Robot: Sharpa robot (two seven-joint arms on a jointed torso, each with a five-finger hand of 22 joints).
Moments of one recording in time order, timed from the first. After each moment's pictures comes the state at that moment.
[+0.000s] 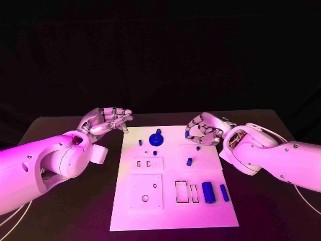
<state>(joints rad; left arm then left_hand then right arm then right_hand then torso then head) 1.20 -0.91 0.00 1.54 -0.16 -0.29 0.35 1.48 -0.19 0.35 0.26 0.18 0.82 0.21 0.24 0.19 1.08 0.16 0.08 0.08 0.99 0.09 0.86 0.54 0.18 0.85 0.18 0.92 0.50 1.29 -0.87 -0.15 1.59 -1.27 -0.50 -0.14 1.45 -0.16 0.37 0.22 0.23 1.04 0.12 0.18 0.39 1.47 0.05 1.57 1.31 1.47 -0.03 1.57 1.31 0.01 1.47 0.08 1.57 1.31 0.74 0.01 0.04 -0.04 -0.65</state>
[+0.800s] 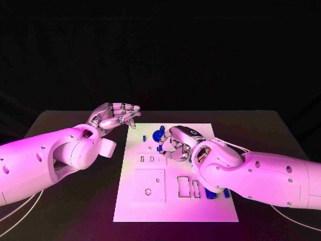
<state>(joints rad) 1.20 -0.88 -0.01 1.52 -0.17 -0.29 0.33 1.48 -0.19 0.35 0.26 0.18 0.82 0.21 0.24 0.19 1.08 0.16 0.08 0.08 0.99 0.09 0.86 0.54 0.18 0.85 0.18 0.92 0.50 1.21 -0.65 -0.16 1.63 -1.43 -0.53 -0.37 1.43 -0.16 0.38 0.22 0.23 1.04 0.12 0.19 0.39 1.47 0.05 1.57 1.31 1.47 -0.03 1.57 1.31 0.01 1.47 0.08 1.57 1.31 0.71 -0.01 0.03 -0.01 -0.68</state>
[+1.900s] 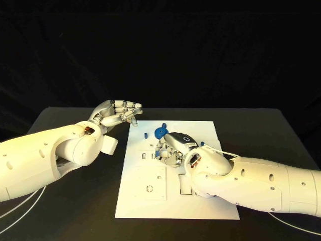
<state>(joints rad) 1.20 -0.88 -0.01 1.51 -0.17 -0.29 0.32 1.48 -0.19 0.35 0.26 0.18 0.82 0.21 0.24 0.19 1.08 0.16 0.08 0.08 0.99 0.09 0.86 0.54 0.18 0.85 0.18 0.92 0.50 1.14 -0.57 -0.17 1.55 -1.54 -0.54 -0.41 1.42 -0.17 0.38 0.22 0.23 1.04 0.12 0.19 0.39 1.47 0.05 1.57 1.31 1.47 -0.03 1.57 1.31 0.01 1.47 0.08 1.57 1.31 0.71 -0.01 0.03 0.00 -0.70</state>
